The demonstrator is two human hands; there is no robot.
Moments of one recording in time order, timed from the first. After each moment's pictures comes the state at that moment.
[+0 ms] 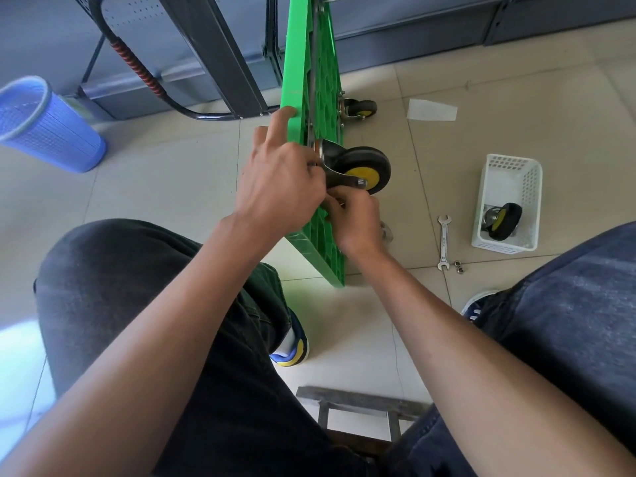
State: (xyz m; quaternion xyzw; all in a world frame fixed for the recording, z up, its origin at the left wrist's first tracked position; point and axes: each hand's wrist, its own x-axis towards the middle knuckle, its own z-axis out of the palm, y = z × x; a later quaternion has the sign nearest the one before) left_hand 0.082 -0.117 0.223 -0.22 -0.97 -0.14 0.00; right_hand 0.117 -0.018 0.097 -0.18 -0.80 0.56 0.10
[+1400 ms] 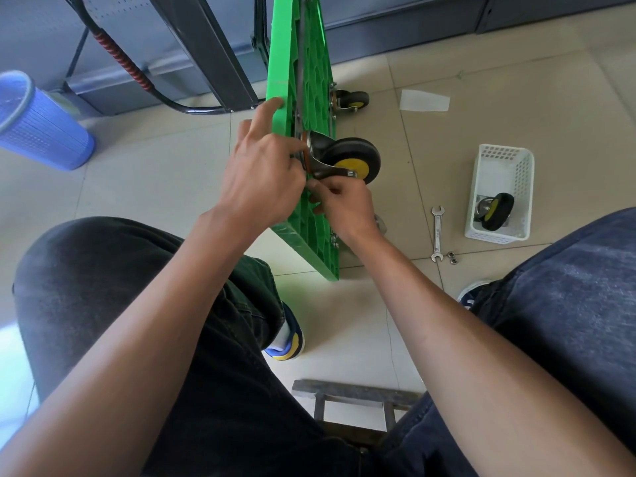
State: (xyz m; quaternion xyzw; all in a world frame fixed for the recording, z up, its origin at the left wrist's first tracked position) left_hand 0.084 -0.121 0.228 -0.23 -0.96 -0.16 -0.01; right_hand 0.110 -0.011 0.097 -0.22 -0.72 0.65 0.05
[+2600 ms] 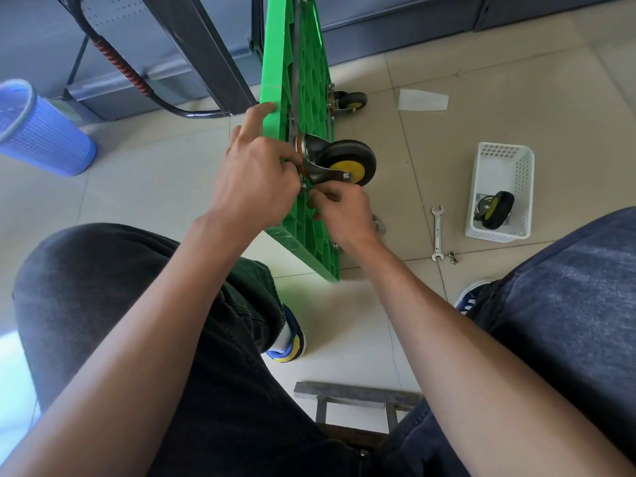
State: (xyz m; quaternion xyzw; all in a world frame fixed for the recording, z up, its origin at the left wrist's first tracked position) left_hand 0.081 -0.122 0.226 -0.20 -0.96 -0.18 -0.01; right_hand 0.114 -0.009 0.086 -0.19 -0.74 0.64 0.06
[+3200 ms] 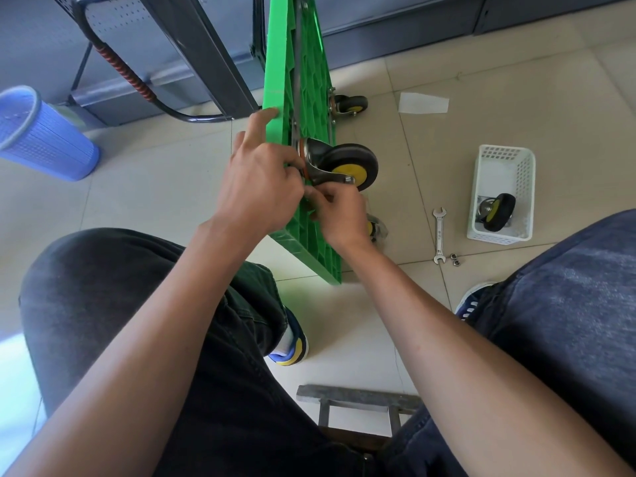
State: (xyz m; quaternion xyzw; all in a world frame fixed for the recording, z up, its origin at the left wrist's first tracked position) left_hand 0.082 -0.121 0.225 -0.21 -0.96 -0.18 -0.01; right_hand 0.108 -0.021 0.093 -0.21 -0.75 0.62 0.09
